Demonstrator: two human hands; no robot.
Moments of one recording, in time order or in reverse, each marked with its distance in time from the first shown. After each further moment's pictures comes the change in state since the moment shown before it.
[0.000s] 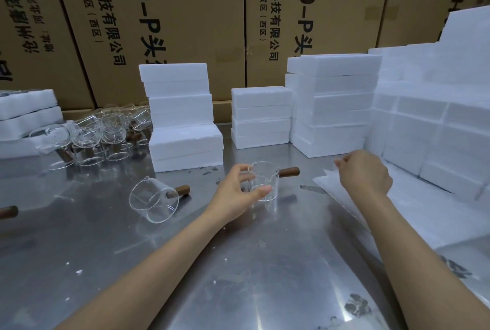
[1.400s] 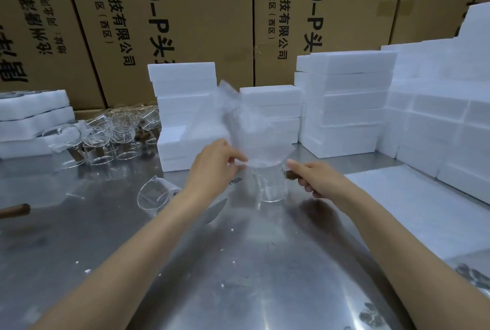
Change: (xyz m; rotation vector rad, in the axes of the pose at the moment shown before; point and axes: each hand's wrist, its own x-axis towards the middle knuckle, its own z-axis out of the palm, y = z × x) left_hand 0.004 0.039 -0.055 0.627 0.236 0.243; right_hand -0.023 -0.036 0.028 0.539 -0.685 -0.199
